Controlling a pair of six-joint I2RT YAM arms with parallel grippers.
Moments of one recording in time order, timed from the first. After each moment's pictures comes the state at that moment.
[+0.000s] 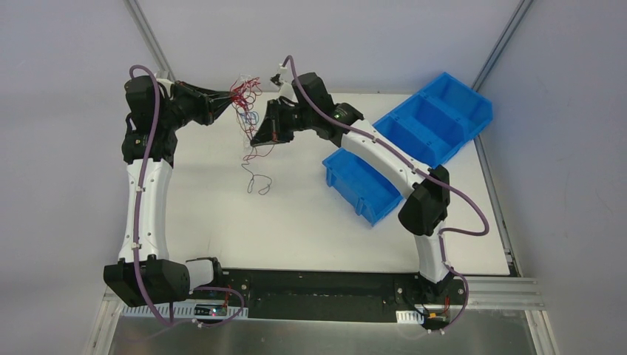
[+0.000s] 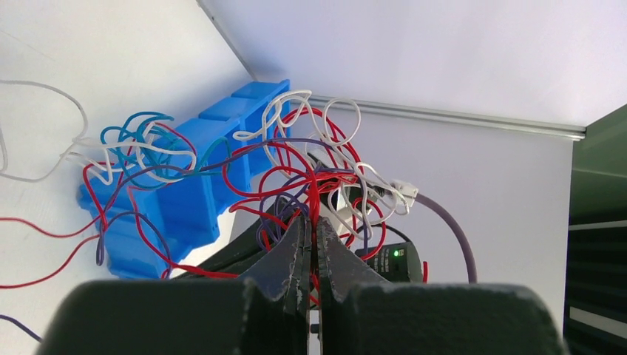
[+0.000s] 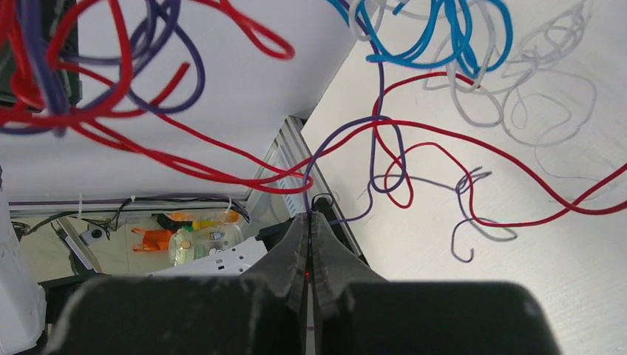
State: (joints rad) left arm 0.14 1.22 1.39 -0.41 0.63 -1.37; right arm 0.83 2.04 2.09 -0.50 -0.58 0.73
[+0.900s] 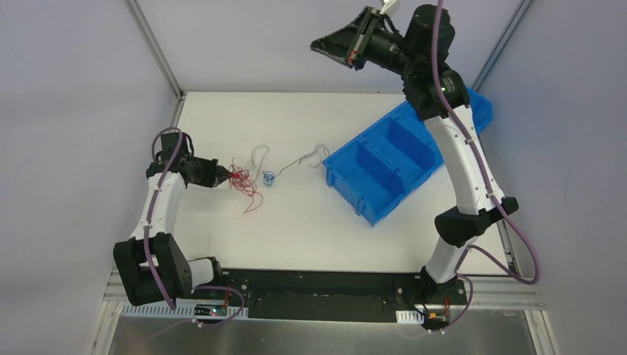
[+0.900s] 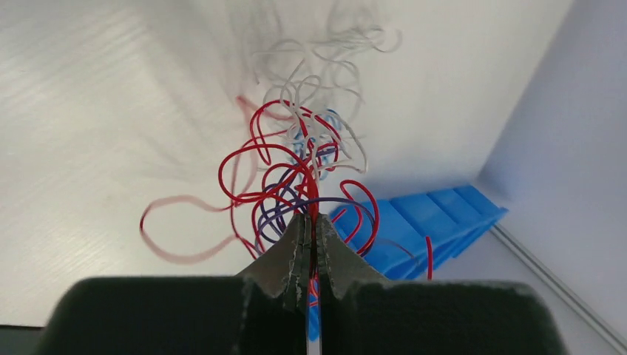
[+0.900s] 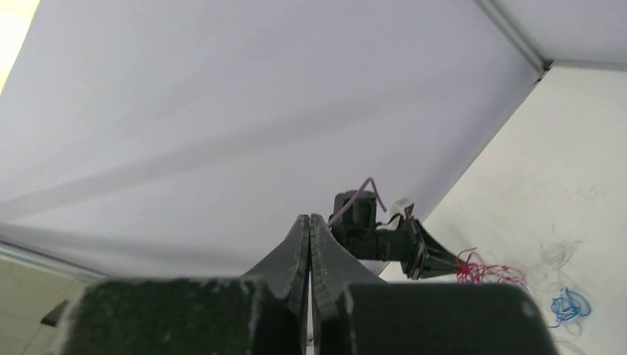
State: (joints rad) left arm 0.21 1.23 0.93 -0.66 0.34 -1.21; right arm 0.56 1.78 2.34 -0.45 -0.57 0.96
